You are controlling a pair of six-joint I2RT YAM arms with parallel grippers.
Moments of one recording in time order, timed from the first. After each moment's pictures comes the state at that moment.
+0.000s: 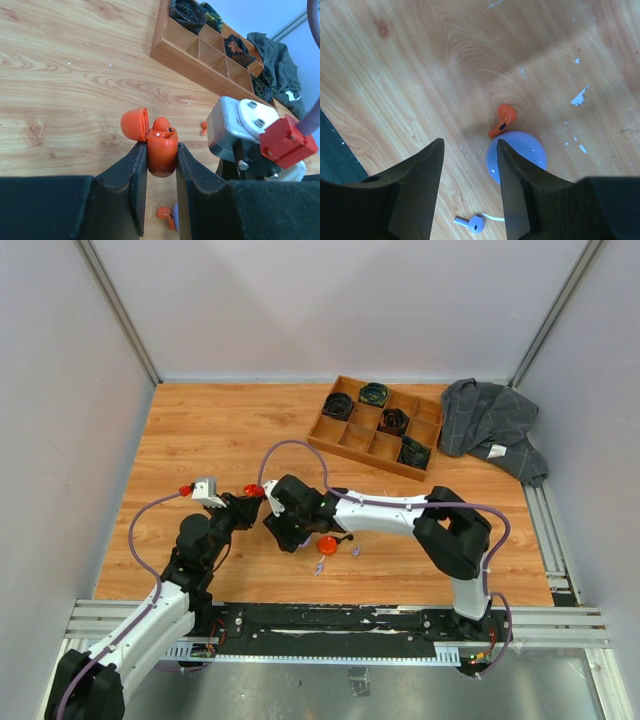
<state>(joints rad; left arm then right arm) -0.37 0.59 0.07 0.43 -0.06 -0.56 1.08 1.92 1.30 -0.31 -0.14 0.17</state>
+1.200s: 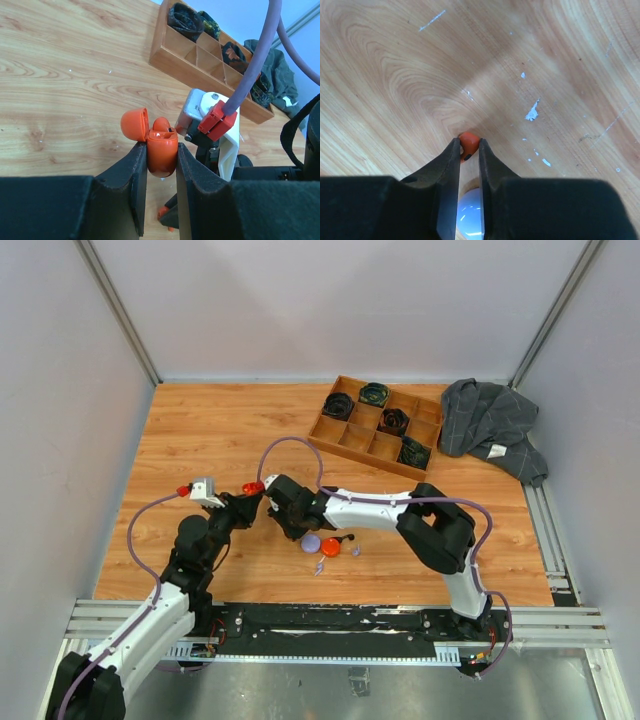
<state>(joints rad) -0.37 0.57 0.07 0.45 -0.05 -0.56 1.08 2.03 1.39 -0.34 0.04 0.21</state>
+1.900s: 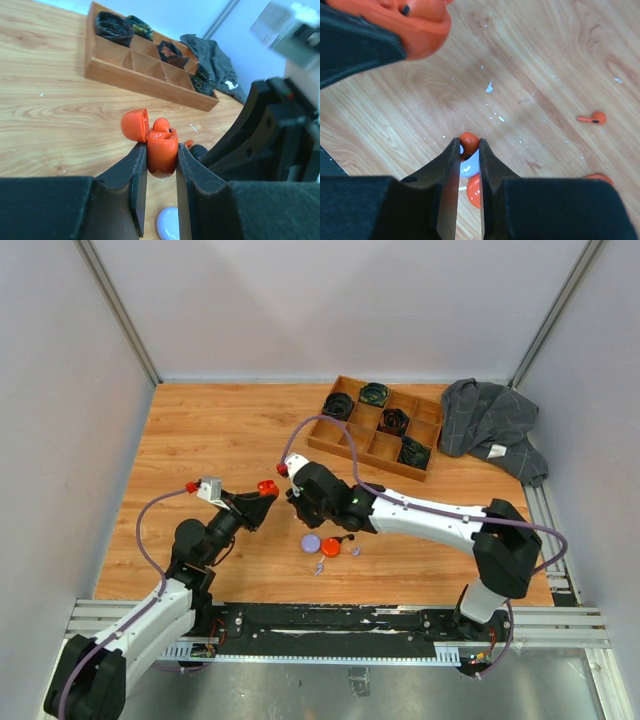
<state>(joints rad) -0.37 0.66 0.03 0.72 0.16 -0.56 1.06 1.69 1.22 -0.31 0.12 0.19</state>
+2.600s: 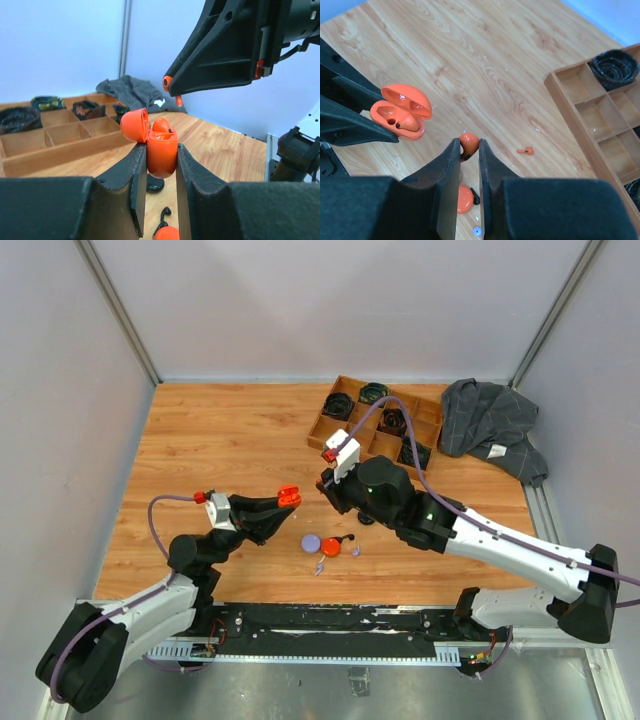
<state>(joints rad) -0.50 0.82 0.01 1.27 0.44 -0.40 1.07 1.22 1.09 -0.21 0.25 0.04</state>
